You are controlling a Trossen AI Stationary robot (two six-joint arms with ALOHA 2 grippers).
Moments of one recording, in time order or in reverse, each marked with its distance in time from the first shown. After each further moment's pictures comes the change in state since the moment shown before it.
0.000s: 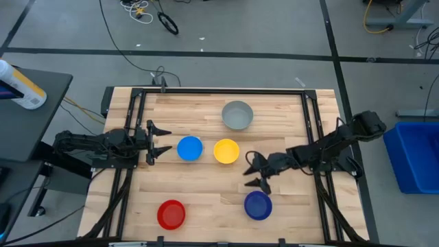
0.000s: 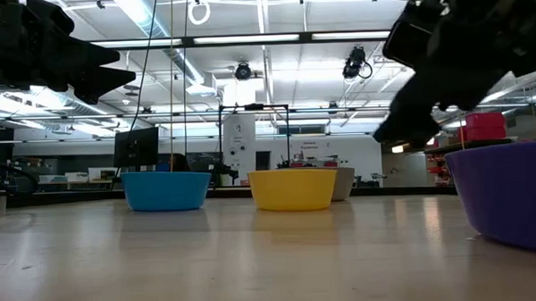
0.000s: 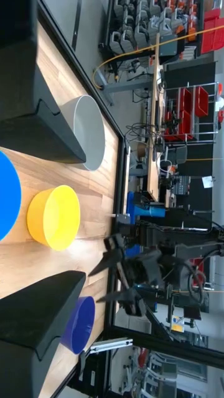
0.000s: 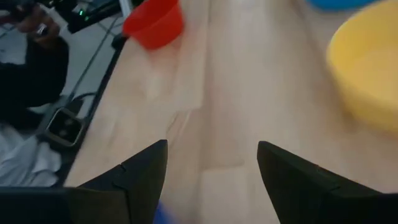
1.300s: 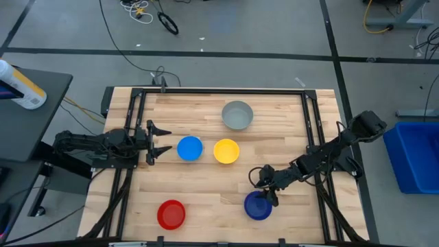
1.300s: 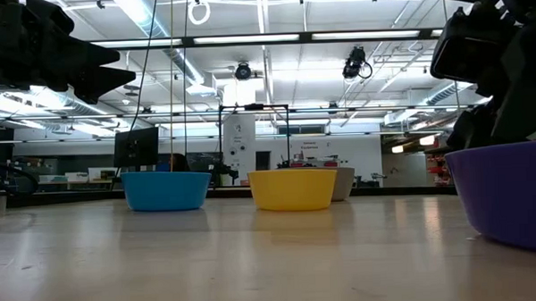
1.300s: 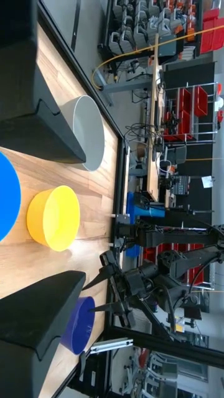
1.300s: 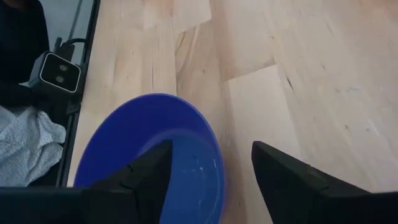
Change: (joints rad) left arm 0.000 0.000 0.000 0.001 0.000 0.008; right arm 0.208 -0.001 0.000 -0.188 0.125 0.262
